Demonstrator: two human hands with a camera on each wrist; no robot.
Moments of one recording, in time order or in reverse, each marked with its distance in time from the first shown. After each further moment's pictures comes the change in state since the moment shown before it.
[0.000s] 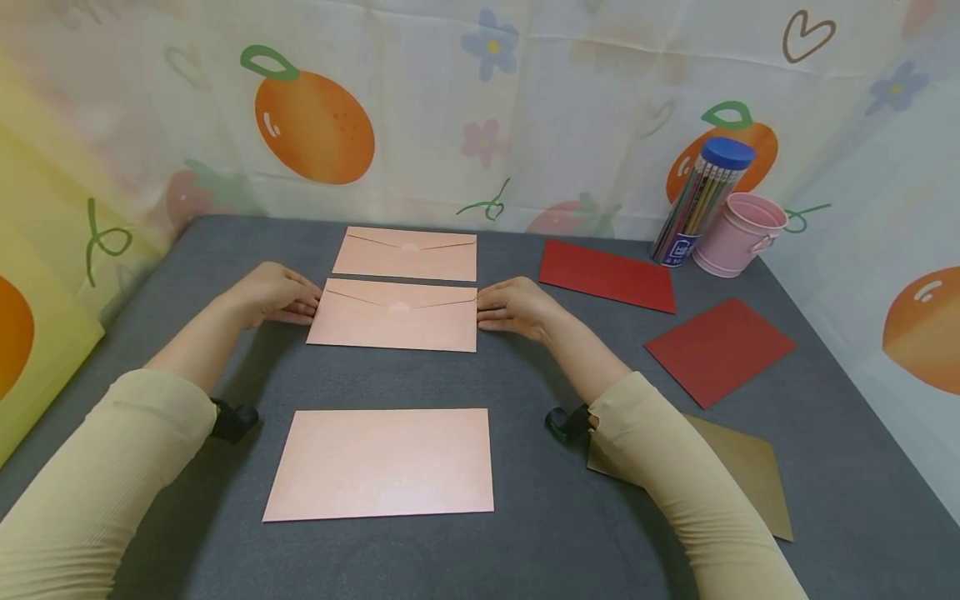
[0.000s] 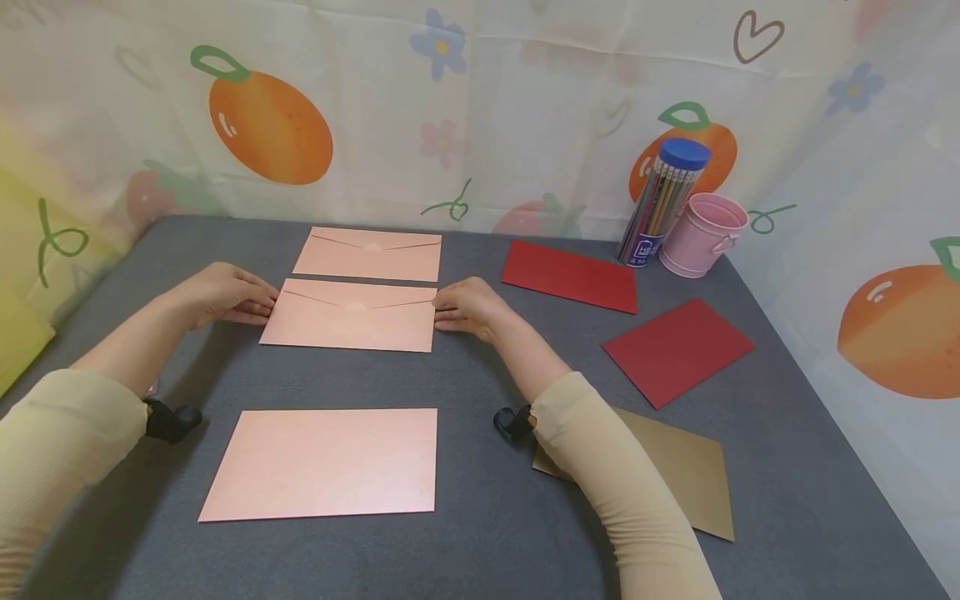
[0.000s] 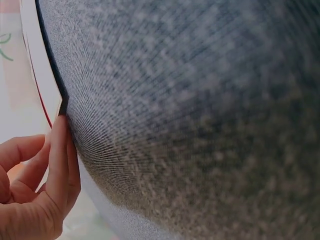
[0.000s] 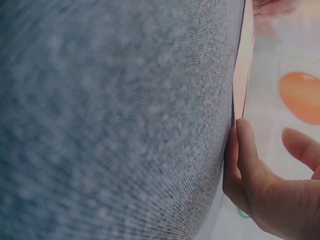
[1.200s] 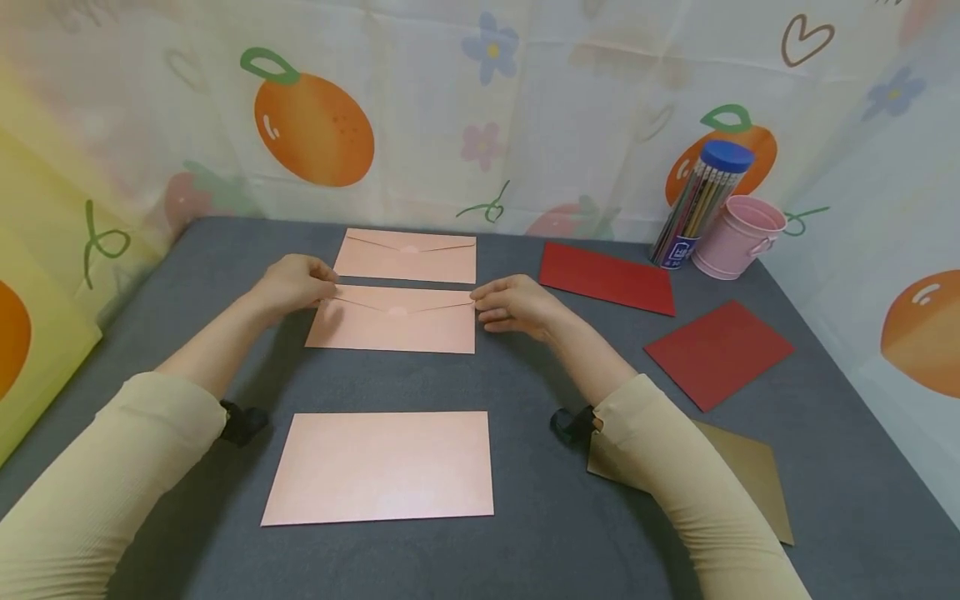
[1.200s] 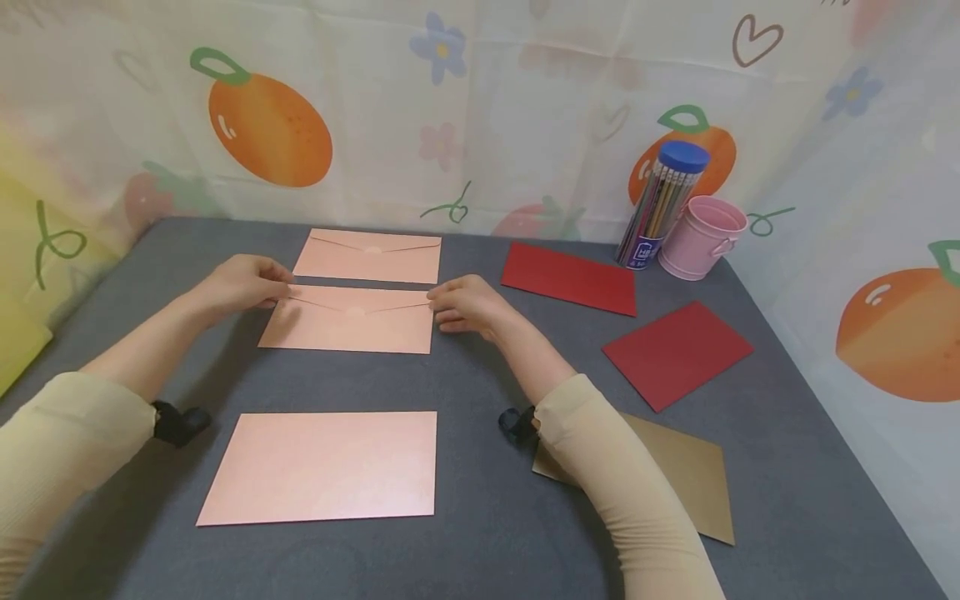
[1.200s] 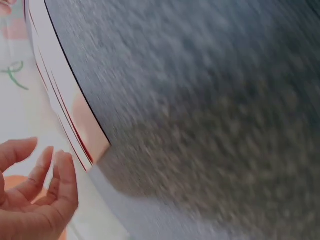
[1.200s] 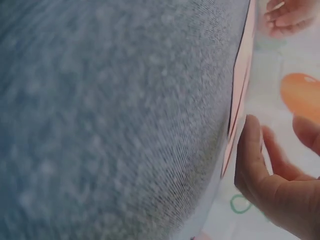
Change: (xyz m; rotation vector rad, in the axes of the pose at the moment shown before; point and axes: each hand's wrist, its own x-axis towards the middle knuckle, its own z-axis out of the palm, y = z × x) left_hand -0.016 0.028 0.022 0.268 0.112 0.168; right_hand -0.011 -0.006 -0.004 -0.208 -0.054 -0.071
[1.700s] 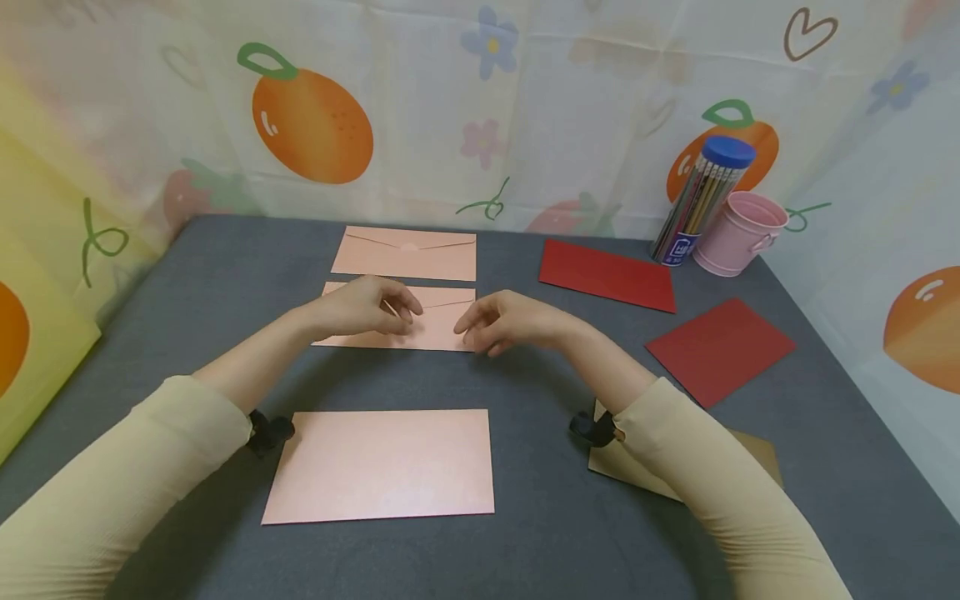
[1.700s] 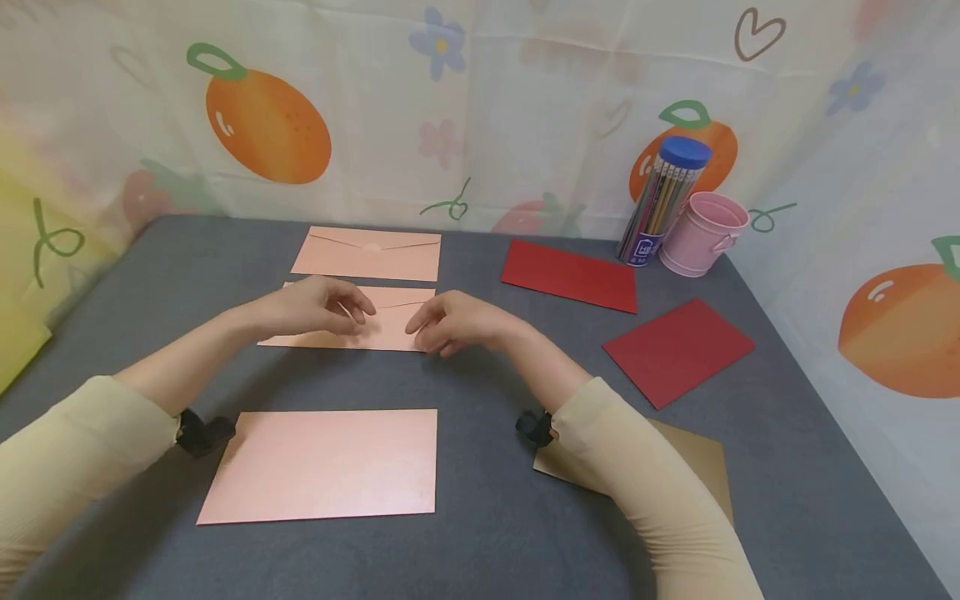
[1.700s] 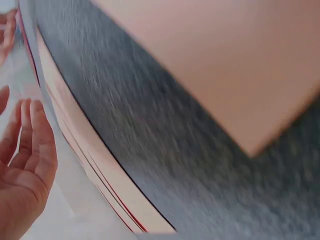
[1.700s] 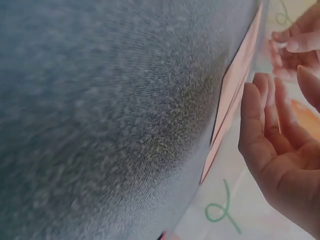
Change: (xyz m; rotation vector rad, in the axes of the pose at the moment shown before) left_hand 0.001 0.045 0.049 -0.009 -0.264 0.286; right_hand -0.023 -0.002 0.005 -0.395 -0.281 -0.098
